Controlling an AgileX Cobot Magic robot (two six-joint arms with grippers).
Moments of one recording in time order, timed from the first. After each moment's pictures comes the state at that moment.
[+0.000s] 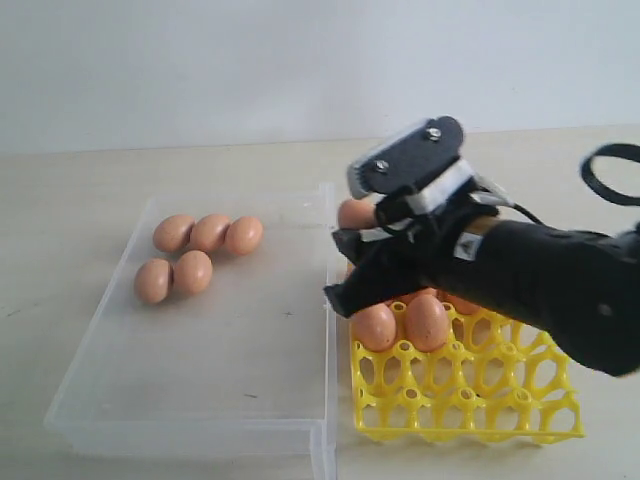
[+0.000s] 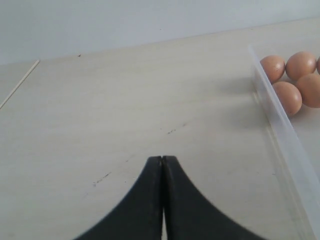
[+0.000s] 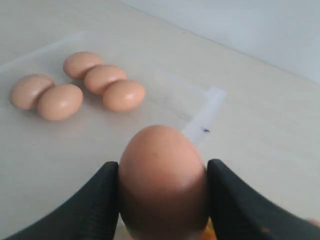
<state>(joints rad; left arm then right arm) 0.04 0.01 0.00 0.10 0.39 0.03 0.70 1.55 -0.62 0.34 -0.38 -0.39</state>
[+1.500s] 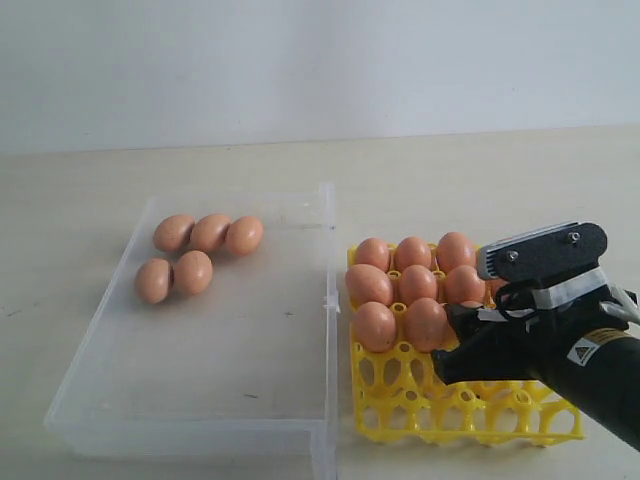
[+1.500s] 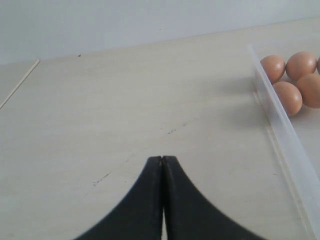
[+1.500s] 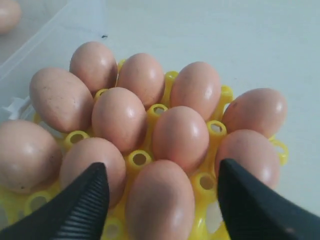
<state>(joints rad) 0.04 0.01 0.00 0.10 0.39 0.03 0.68 1.54 -0.28 0.63 -0.65 -0.38</state>
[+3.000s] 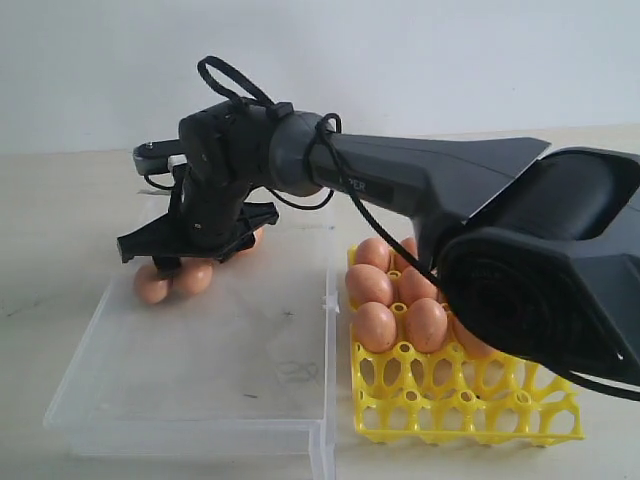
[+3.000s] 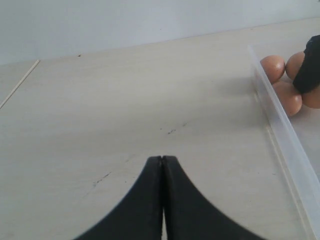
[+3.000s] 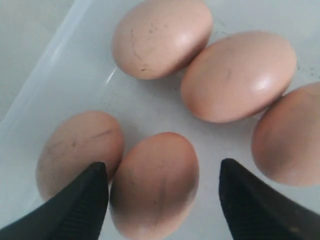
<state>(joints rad) 0.04 0.01 0.00 0.10 0.39 0.03 0.79 2.51 -2.16 0.02 0.86 0.31</state>
